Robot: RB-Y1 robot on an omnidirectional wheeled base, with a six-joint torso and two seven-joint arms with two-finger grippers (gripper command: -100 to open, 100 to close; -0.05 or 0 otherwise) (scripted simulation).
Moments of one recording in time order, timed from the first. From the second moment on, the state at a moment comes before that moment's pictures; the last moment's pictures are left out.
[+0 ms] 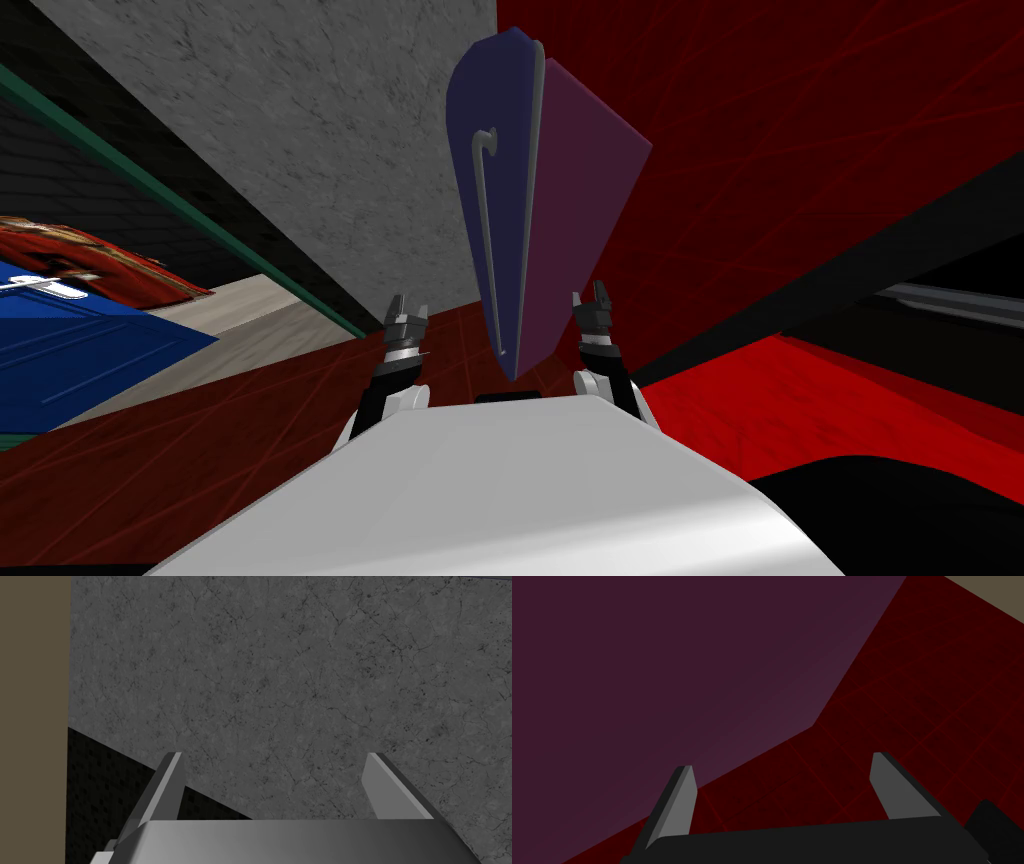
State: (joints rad) left arm 0.55 0.00 0.02 -2.25 0.04 -0.36 0.08; right arm 0.53 0.00 0.04 -2.32 0.05 -0.37 -0.14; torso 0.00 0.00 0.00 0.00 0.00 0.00
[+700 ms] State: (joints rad) left arm 0.55 0.00 0.02 -2.25 0.04 -0.36 0.08; right arm 0.53 0.00 0.04 -2.32 0.05 -0.37 -0.14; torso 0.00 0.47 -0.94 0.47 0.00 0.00
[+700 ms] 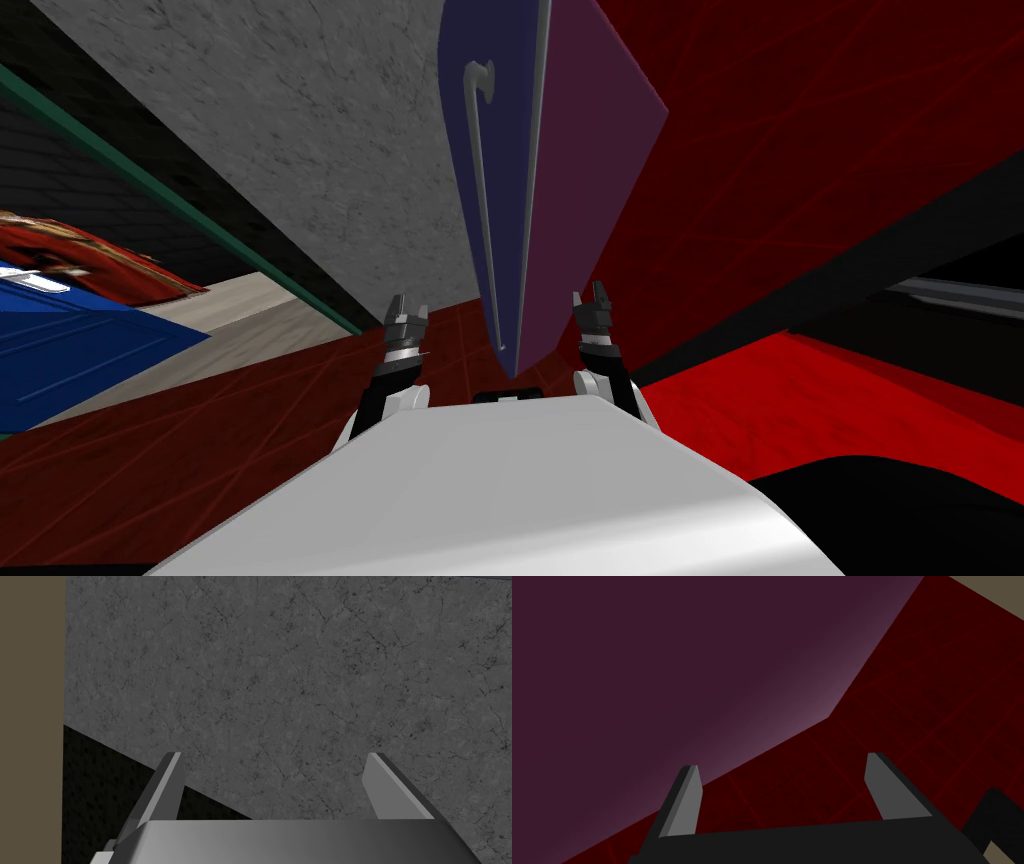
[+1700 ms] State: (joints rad) left arm 0.55 0.00 0.02 -2.25 0.04 -0.36 0.08; right arm 0.53 -0.13 0.05 -2.30 -0.04 -0.40 -0.27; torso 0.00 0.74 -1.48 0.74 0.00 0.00
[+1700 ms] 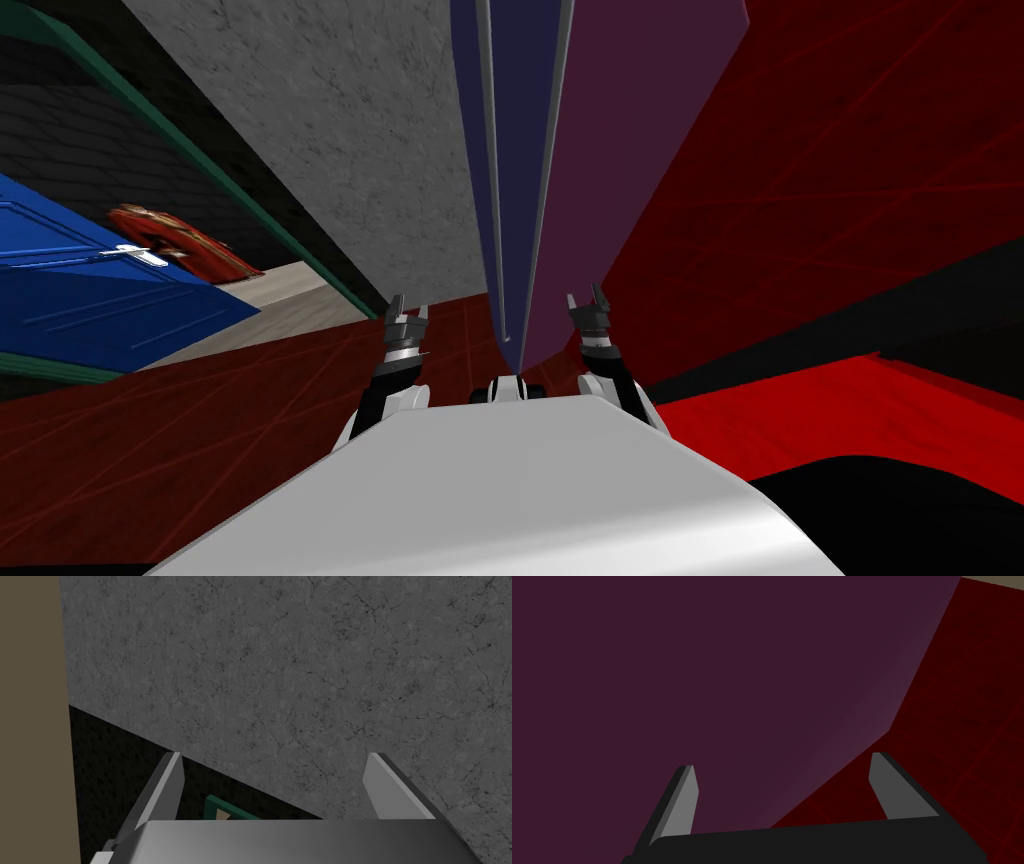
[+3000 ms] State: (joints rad) left arm 0.55 0.00 0.02 -2.25 0.04 -0.36 0.08; right arm 0.53 -0.19 0.09 -2.25 -0.26 -0.47 -0.60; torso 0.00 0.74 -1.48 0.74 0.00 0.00
